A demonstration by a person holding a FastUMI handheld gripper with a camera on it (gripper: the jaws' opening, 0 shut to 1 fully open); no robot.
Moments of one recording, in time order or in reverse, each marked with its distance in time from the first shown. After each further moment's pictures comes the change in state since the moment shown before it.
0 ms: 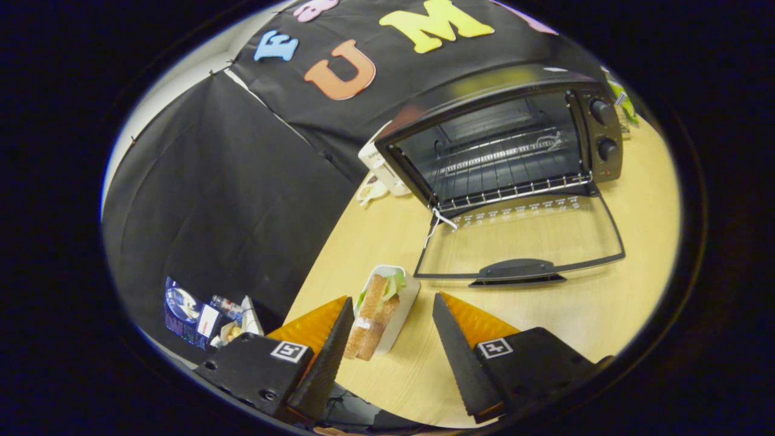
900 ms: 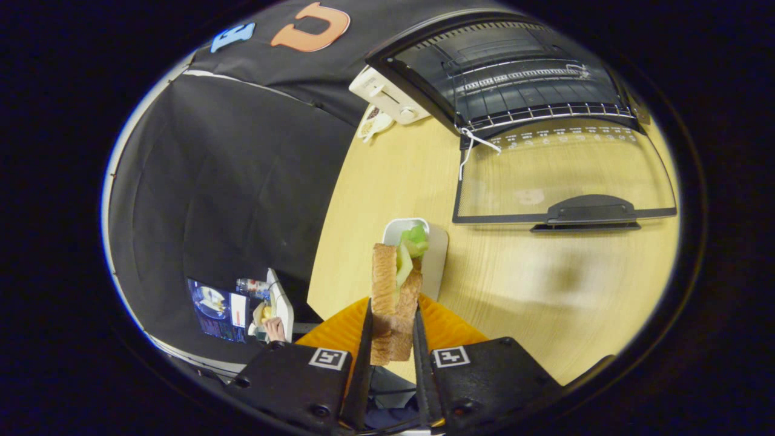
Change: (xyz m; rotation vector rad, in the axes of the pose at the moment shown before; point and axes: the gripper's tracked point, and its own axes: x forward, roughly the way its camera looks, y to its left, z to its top) arm 0.030 0.033 -0.039 0.136 0.294 0.057
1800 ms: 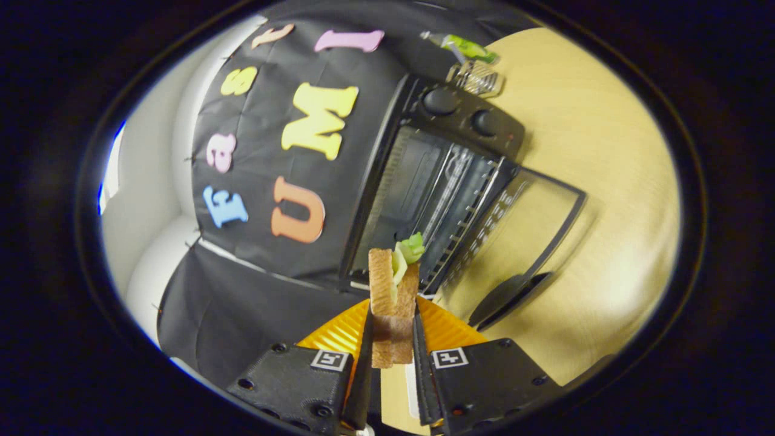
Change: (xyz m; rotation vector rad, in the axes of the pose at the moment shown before) arm -0.106 -0.086 0.128 0.494 -0.955 0.231
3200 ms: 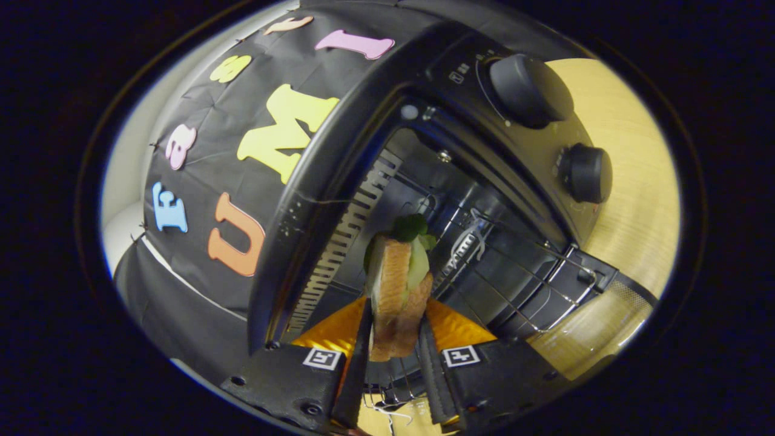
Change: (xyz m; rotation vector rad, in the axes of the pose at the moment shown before) arm 0.160 -0.030 0.069 -0.226 -0.118 -0.211
